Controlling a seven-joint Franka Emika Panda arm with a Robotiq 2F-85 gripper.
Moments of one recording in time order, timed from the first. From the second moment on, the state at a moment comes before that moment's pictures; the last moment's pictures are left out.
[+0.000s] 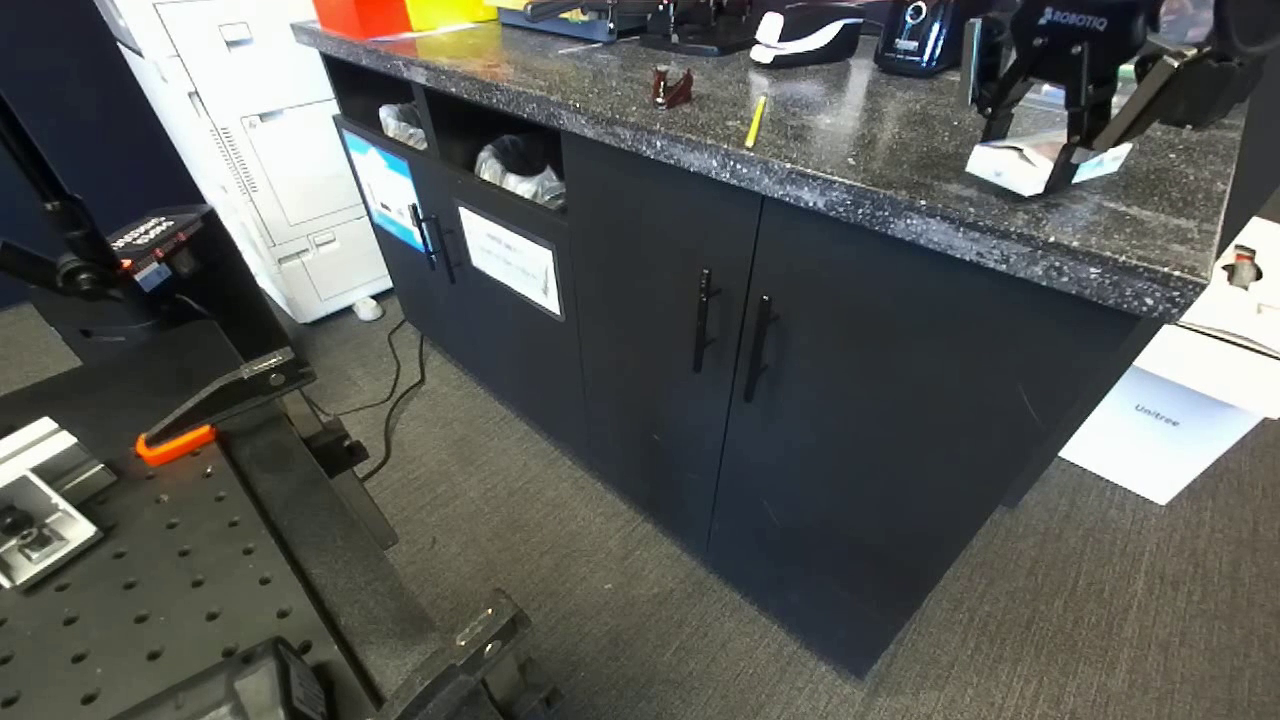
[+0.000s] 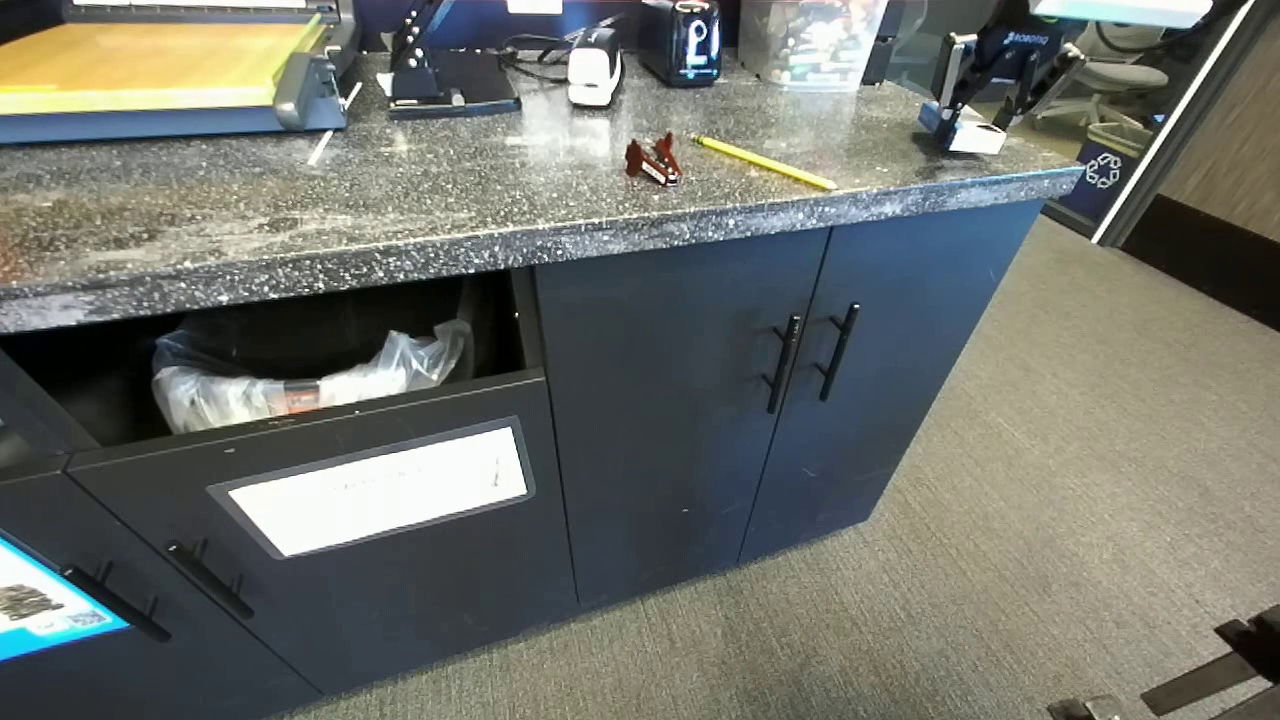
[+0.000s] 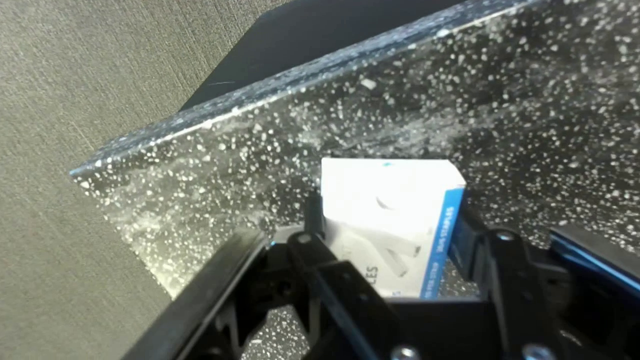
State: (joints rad) arm -0.16 1.28 -0.05 -0.54 0.03 2.01 0.11
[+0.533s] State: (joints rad) arm -0.05 1.24 0.01 -0.49 0.03 1.98 0.06
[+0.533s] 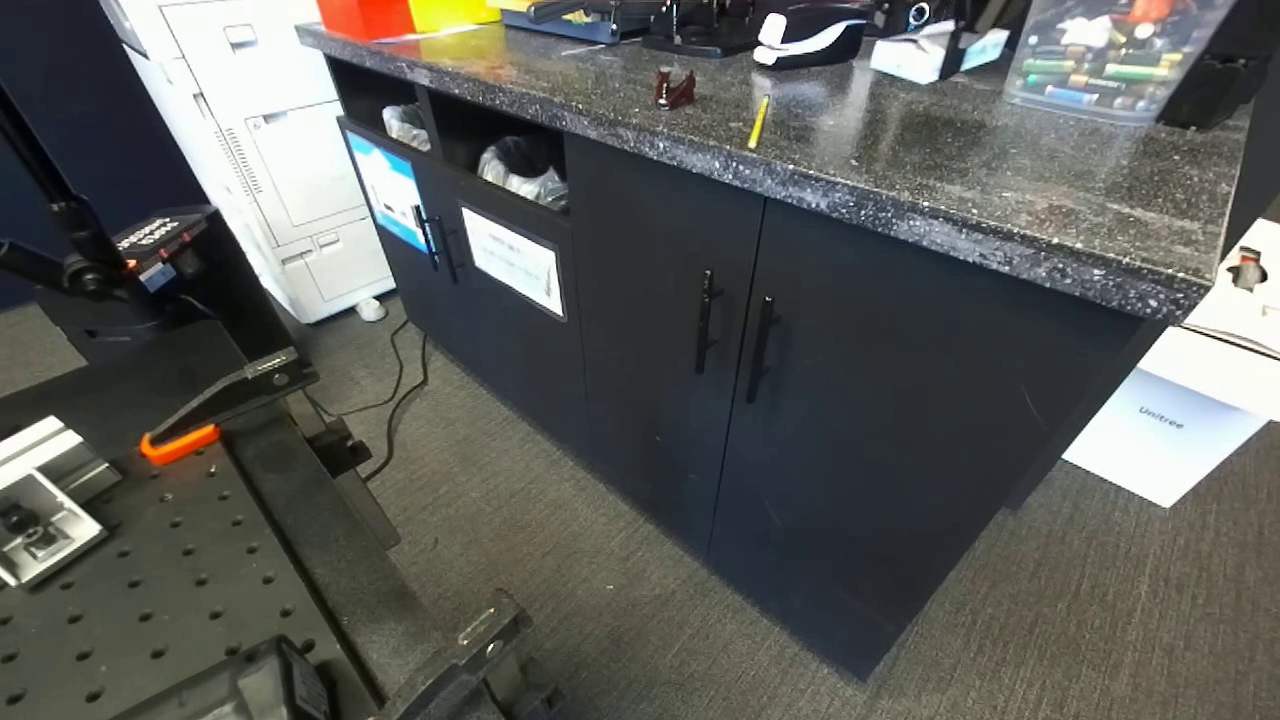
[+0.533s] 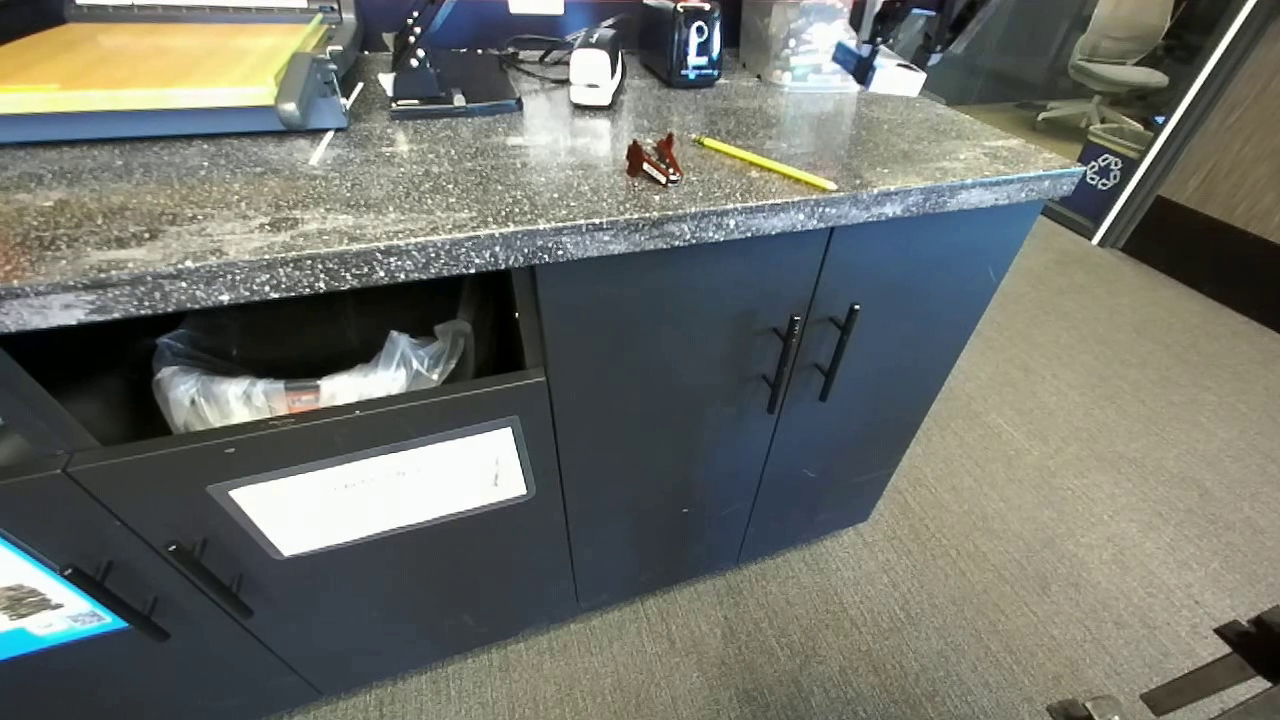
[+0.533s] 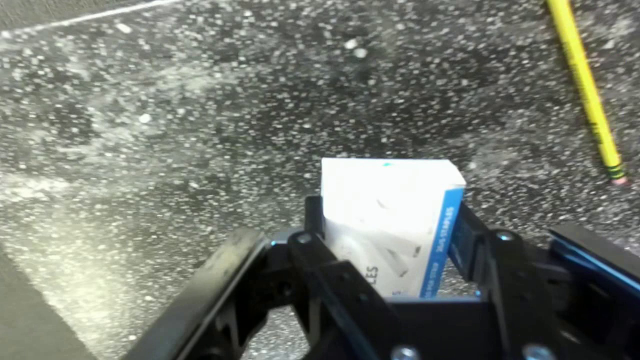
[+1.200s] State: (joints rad) arm 0.03 1.29 0.01 -0.50 0.03 1.97 0.04
